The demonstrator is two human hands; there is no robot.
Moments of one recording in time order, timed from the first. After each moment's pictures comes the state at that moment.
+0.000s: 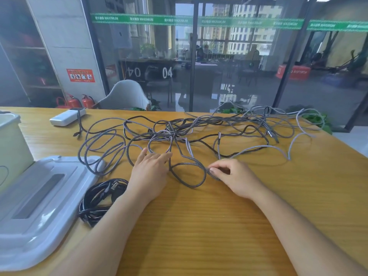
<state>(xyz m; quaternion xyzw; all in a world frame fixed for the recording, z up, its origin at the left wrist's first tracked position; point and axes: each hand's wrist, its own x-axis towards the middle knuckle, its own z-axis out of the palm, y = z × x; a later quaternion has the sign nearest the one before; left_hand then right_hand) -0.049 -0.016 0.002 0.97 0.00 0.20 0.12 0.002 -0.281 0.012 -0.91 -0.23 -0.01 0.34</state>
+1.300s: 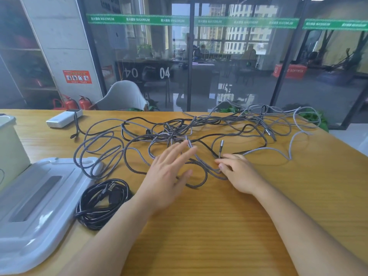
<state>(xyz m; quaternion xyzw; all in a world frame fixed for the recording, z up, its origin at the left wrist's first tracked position) -0.061 -0.043 0.003 0.93 -0.20 0.23 0.21 0.018 -0.293 0.006 -0.96 -0.17 -0.01 0.20</state>
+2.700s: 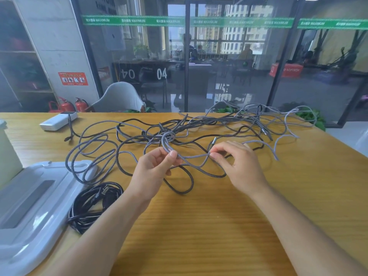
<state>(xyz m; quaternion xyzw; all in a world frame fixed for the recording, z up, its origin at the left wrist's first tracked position) -0.076 -0.055 0.034 0.72 -0.02 0.14 0.68 -0.006 -0.288 0.031 -0.85 -0.30 -0.28 0.34</state>
